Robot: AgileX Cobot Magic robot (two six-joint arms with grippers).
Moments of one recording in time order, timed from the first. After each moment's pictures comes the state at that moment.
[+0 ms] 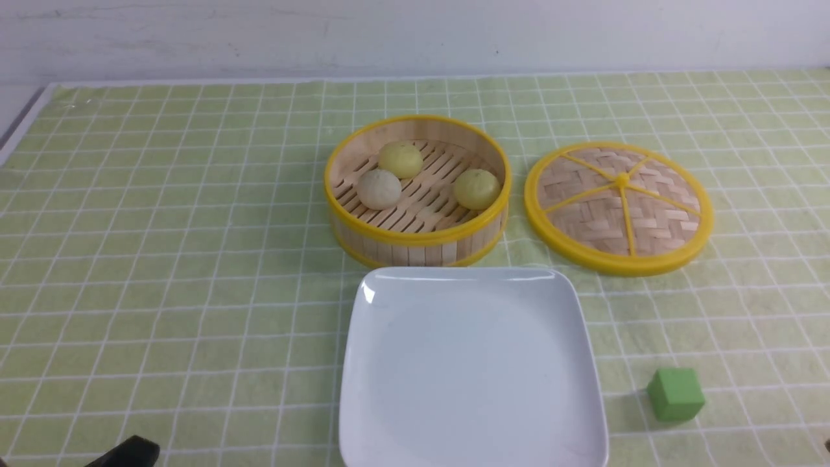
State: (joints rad) right arm -0.04 -0.01 0.02 0.68 0.41 0.22; left arm -0.04 -0.01 0.03 -0.78 0.39 -0.68
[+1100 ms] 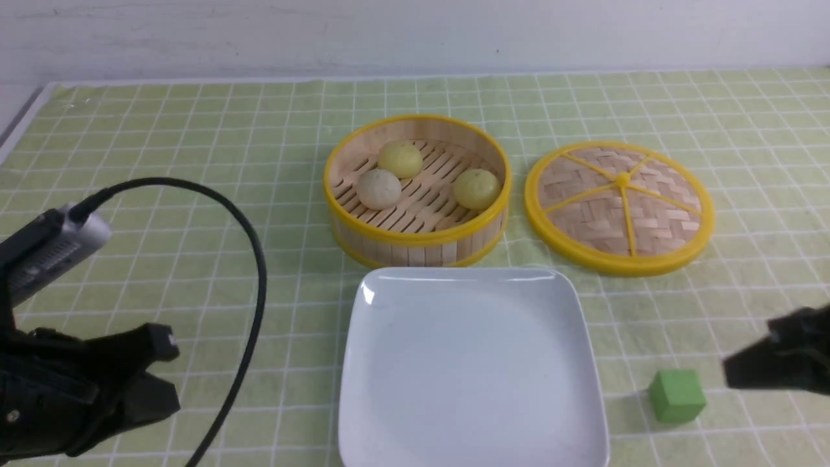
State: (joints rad) right arm 0.01 1.14 -0.73 0.75 0.96 -0.40; left arm -0.04 0.94 -0.60 -0.44 0.79 -0.15
